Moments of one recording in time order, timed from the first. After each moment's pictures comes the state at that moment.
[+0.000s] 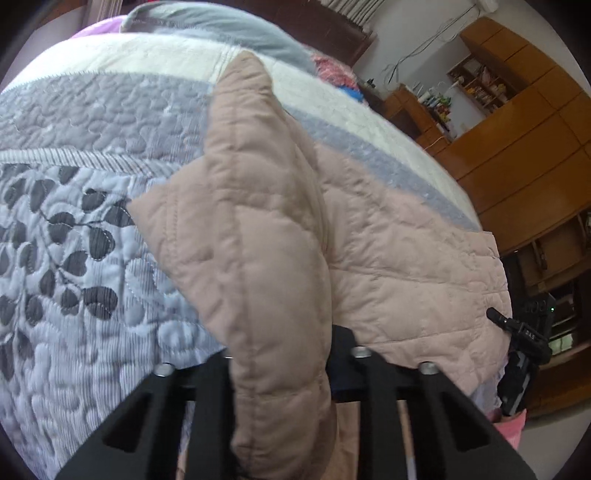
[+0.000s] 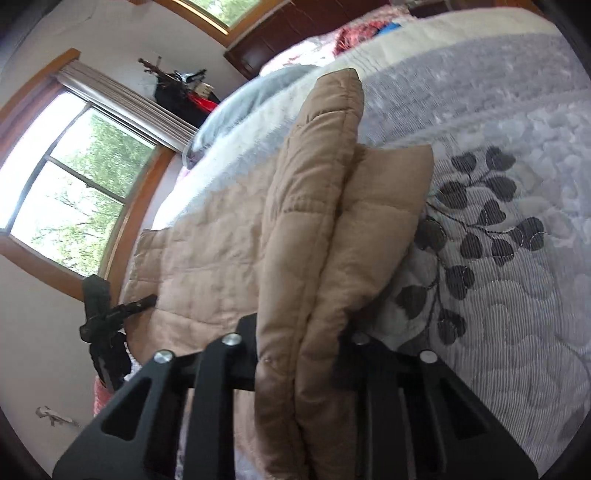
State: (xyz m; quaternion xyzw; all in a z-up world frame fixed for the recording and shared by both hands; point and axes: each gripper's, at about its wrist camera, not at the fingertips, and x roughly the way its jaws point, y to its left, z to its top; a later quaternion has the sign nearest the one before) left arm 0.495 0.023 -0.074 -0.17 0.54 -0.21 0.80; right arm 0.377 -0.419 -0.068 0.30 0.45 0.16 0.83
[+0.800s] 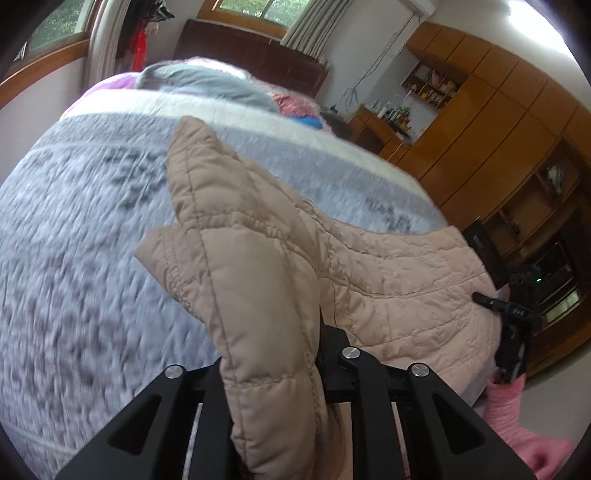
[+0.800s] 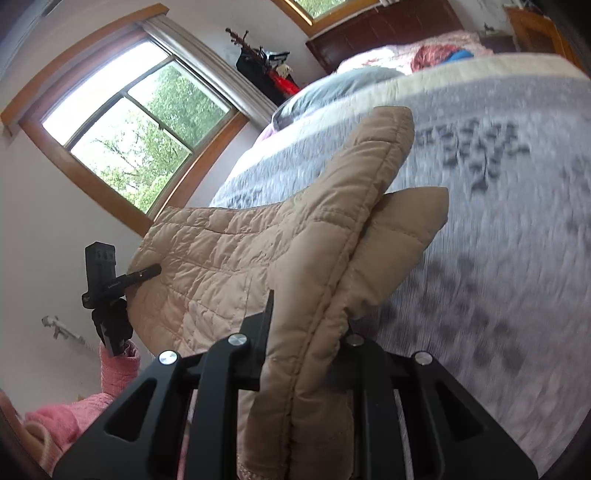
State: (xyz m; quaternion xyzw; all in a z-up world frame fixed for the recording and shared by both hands) left arm 0.235 0.100 0.011 -0.12 0.47 -0.23 0.84; right arm 0.151 -0.331 -0.004 0.24 0.44 0.26 0.83
